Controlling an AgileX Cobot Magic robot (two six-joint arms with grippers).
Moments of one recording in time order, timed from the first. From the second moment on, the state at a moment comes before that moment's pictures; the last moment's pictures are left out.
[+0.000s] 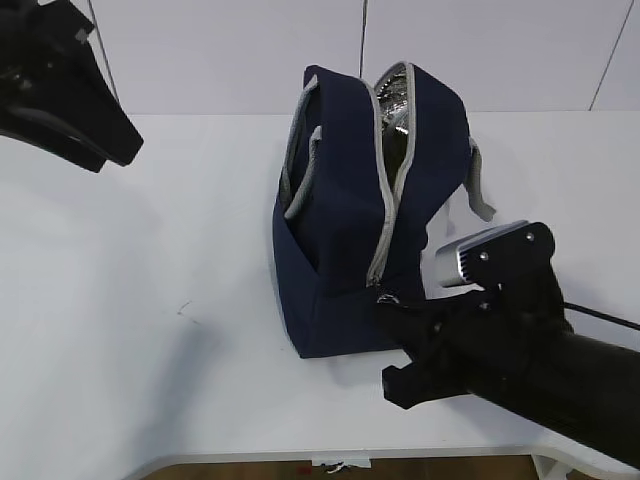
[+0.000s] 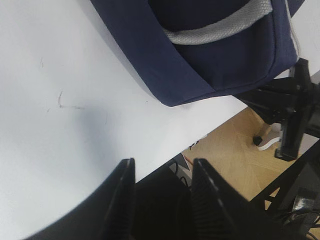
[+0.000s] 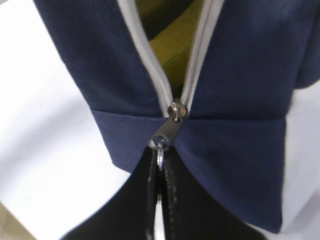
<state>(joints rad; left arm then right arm) -0.27 1.50 -1.39 -0.52 1.23 0.18 0.61 1.60 -0.40 0.00 -0.68 0.16</state>
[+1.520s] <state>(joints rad) -0.30 1.50 -1.39 -0.39 1.24 0.41 0.61 1.36 -1.06 -0.05 0.32 0.16</state>
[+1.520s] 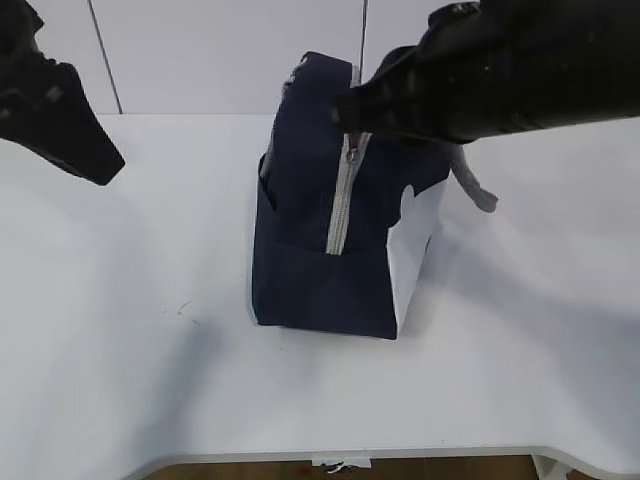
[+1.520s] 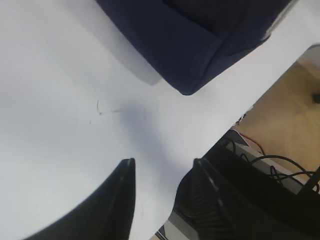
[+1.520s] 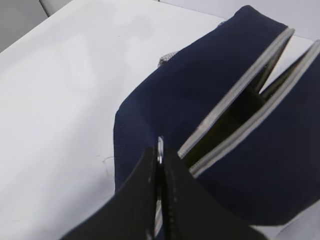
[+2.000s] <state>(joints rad) -0.30 1.58 -1.39 -0.57 1.12 0.60 0.61 1.48 -1.25 0.02 0.39 0.16</state>
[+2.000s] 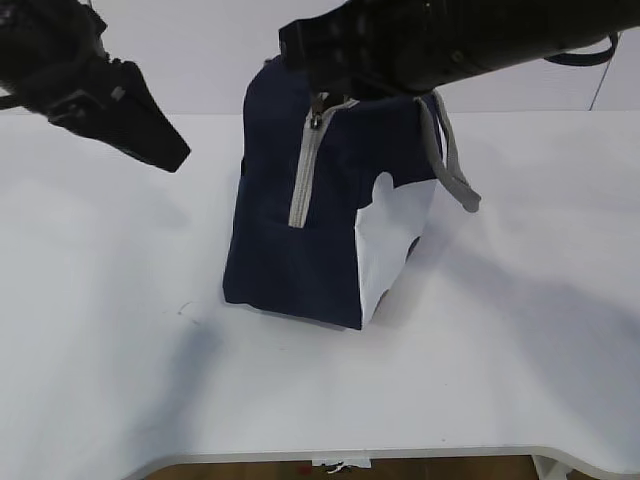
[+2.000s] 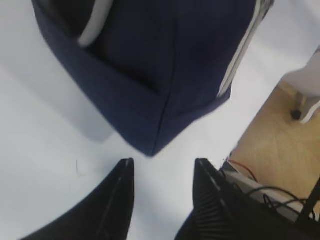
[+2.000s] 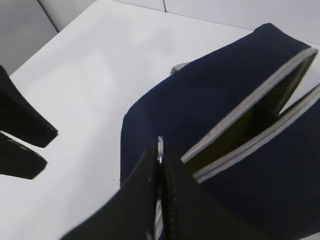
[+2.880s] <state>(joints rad) -0.36 1.68 -1.39 -0.76 0.91 0.76 0.61 1.48 -1.28 0.06 0.41 0.16</state>
